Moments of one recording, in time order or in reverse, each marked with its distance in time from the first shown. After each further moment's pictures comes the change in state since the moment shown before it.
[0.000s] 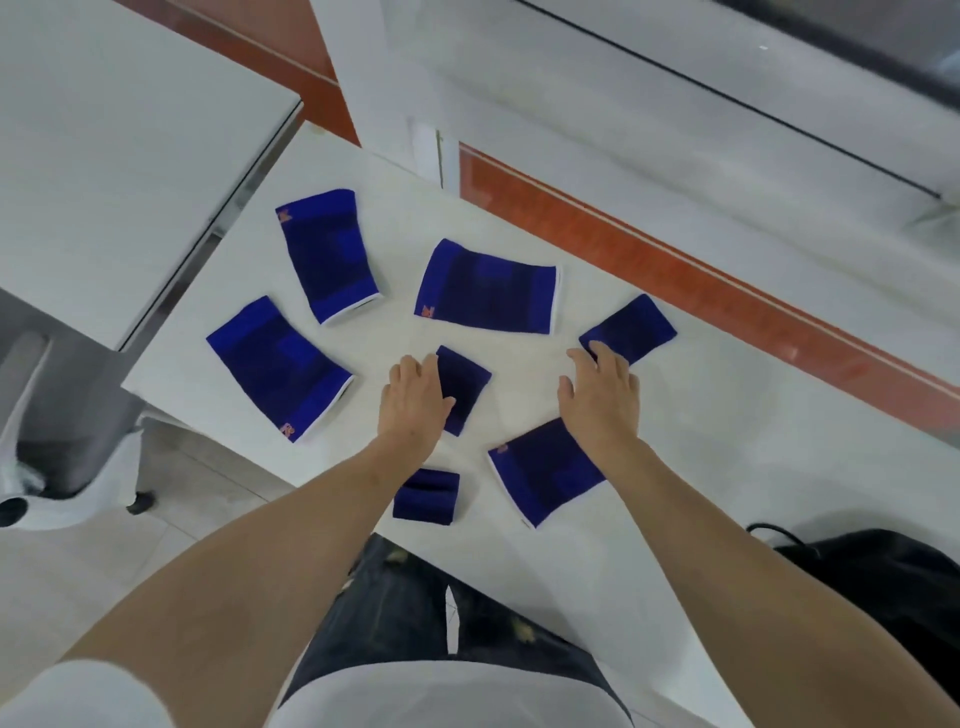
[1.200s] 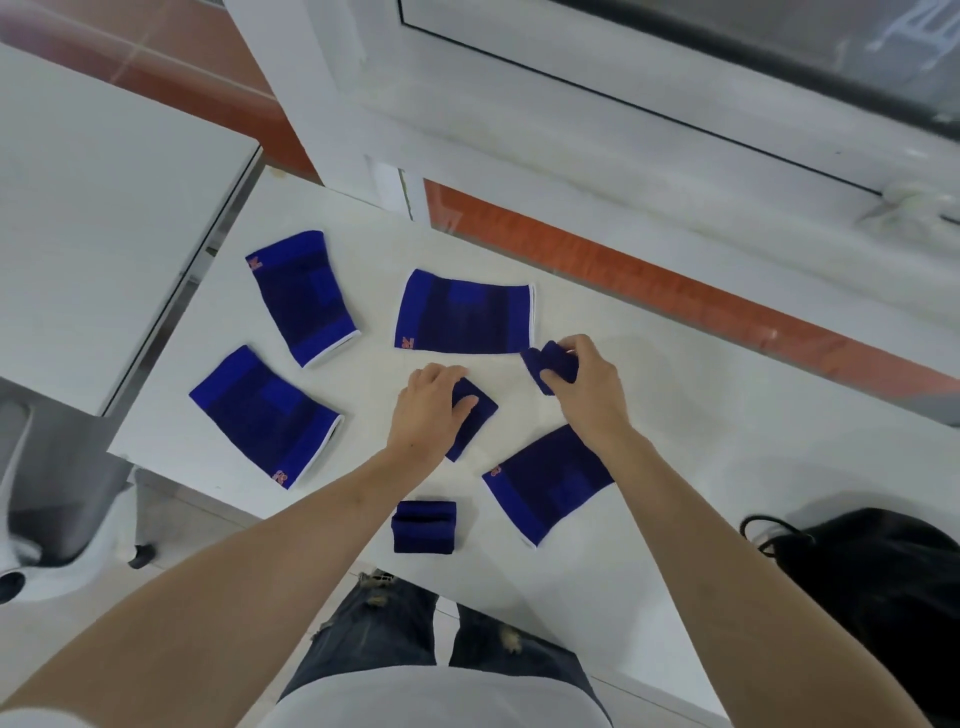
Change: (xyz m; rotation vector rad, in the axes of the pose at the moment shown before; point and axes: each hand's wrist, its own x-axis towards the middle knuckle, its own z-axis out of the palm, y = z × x) left_hand 0.016 0.032 -0.027 -0.258 0.001 0.196; right_hand 0.018 -0.008 -0.039 0.599 -0.023 0.146
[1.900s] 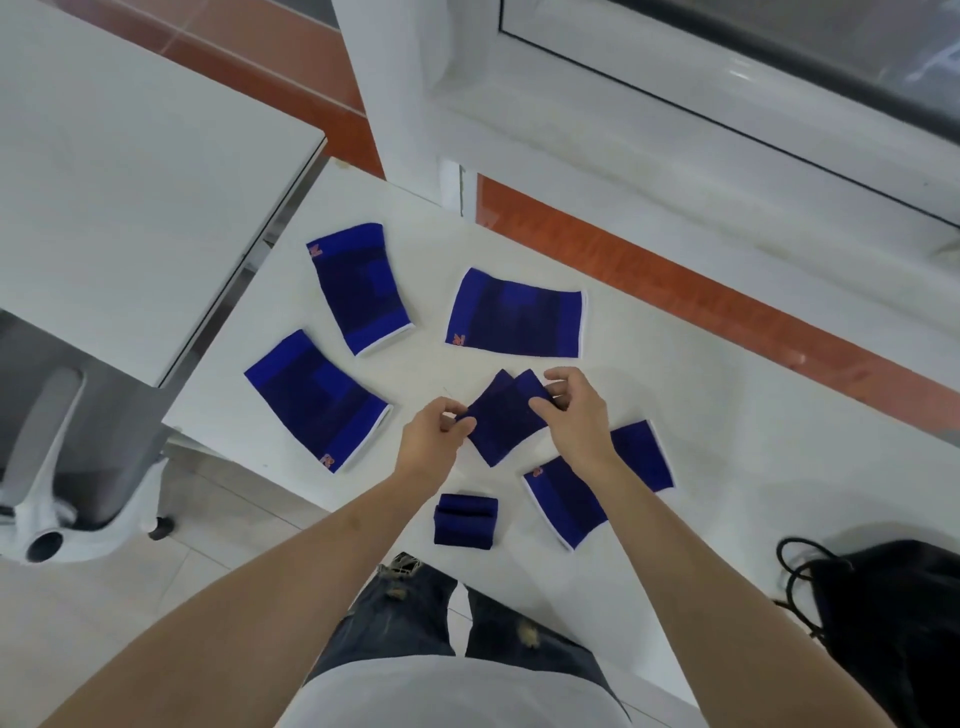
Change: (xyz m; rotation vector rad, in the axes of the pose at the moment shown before) left_hand -0.040 -0.058 -0.011 -0.624 -0.065 -0.473; right_hand -0.034 -0.034 0.067 0.281 -0.102 0.069
